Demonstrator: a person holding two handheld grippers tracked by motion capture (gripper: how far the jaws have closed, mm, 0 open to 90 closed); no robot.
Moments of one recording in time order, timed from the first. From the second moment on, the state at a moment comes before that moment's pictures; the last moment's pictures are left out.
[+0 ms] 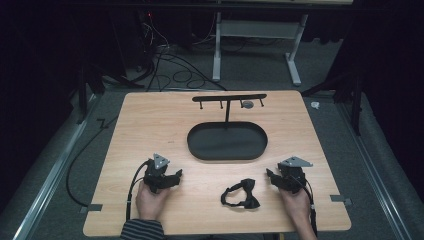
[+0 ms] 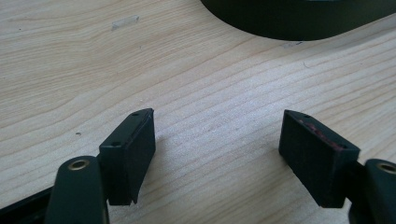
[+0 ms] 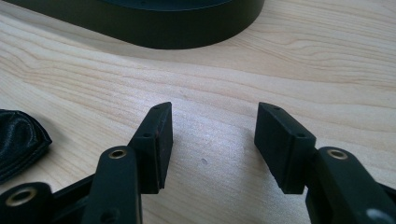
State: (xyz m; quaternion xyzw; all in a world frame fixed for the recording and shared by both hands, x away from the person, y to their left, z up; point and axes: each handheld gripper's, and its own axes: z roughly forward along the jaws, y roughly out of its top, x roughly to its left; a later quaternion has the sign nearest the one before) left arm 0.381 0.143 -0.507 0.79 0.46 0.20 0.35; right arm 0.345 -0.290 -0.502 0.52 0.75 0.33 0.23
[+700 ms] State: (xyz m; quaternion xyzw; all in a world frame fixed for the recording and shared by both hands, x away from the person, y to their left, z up) left arm 0.381 0.143 -0.507 0.79 0.46 0.20 0.36; right arm 0.342 -0.288 -0.498 0.52 0.75 0.33 0.23
